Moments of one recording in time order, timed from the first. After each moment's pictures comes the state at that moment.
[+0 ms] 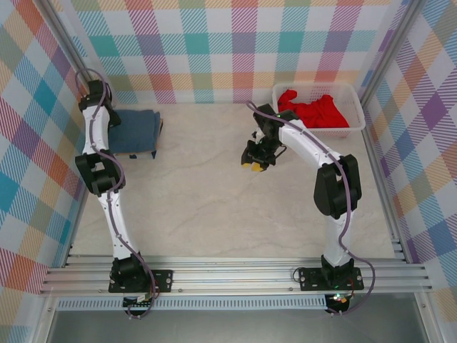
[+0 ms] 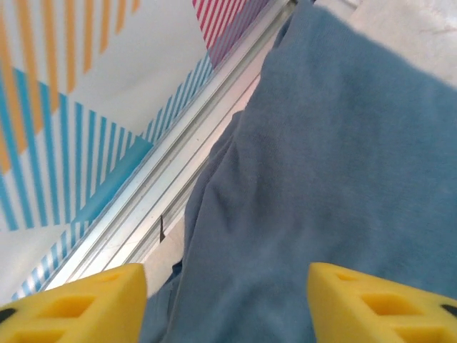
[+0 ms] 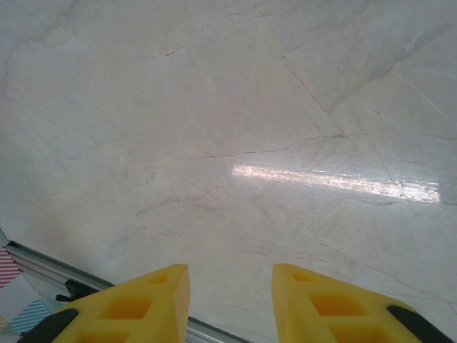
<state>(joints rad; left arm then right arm) 0.27 2.51 2.57 -1.08 -0.31 -0.33 0.48 2.02 1.81 -1.18 -0.43 0.58</state>
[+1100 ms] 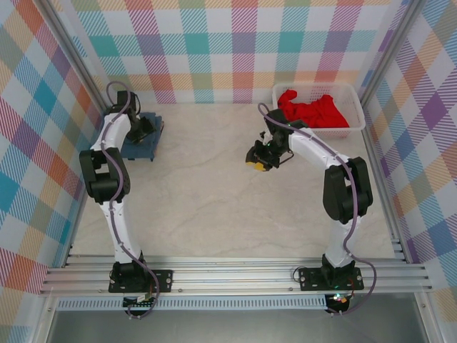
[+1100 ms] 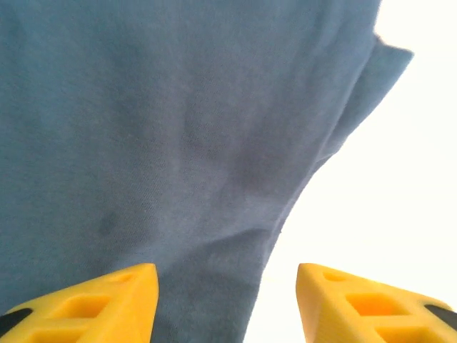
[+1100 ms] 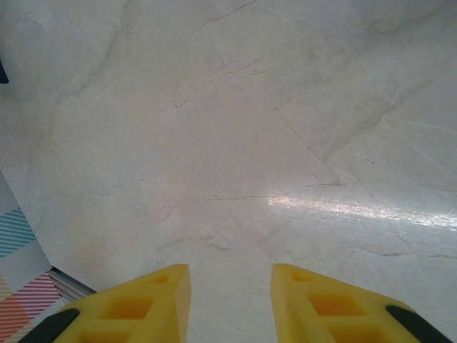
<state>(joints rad) 0.12 2.20 1.95 -0.84 0.08 -0.46 0.41 1.92 1.58 -0.89 -0.49 0.65</state>
